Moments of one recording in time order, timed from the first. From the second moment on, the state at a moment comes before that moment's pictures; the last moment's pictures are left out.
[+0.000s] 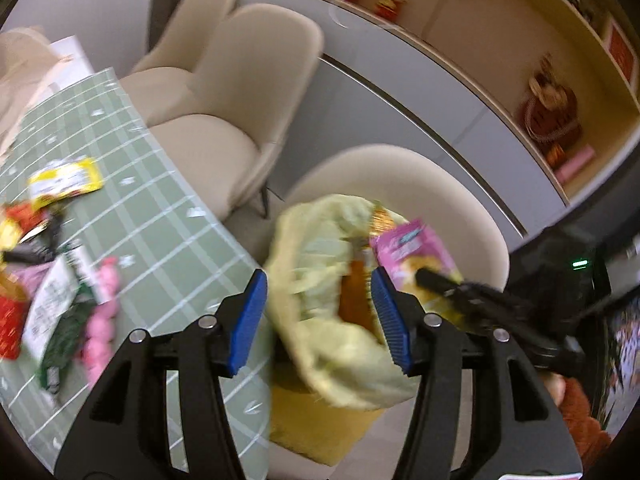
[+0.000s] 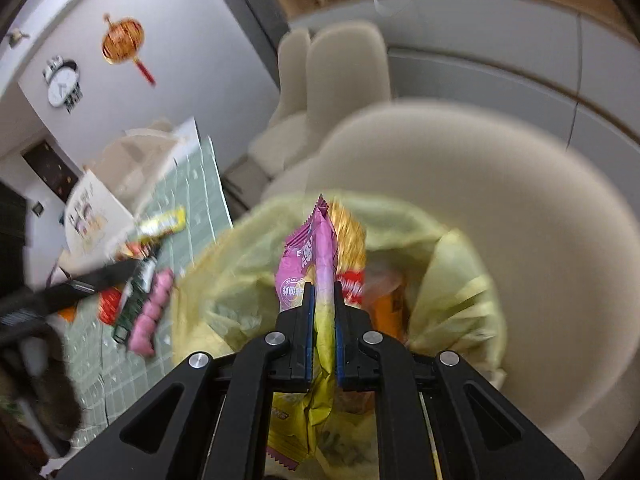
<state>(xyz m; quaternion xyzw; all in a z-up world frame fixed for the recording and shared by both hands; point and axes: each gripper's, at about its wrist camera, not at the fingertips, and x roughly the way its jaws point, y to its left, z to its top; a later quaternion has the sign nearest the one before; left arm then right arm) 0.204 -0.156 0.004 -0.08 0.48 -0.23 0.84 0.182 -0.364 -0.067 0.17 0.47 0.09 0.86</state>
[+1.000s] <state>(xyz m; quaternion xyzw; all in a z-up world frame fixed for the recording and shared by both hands) 0.162 0.100 0.031 -0.16 0.42 -0.11 0.89 0.116 -0.268 0.015 0.11 0.40 0.00 0.91</state>
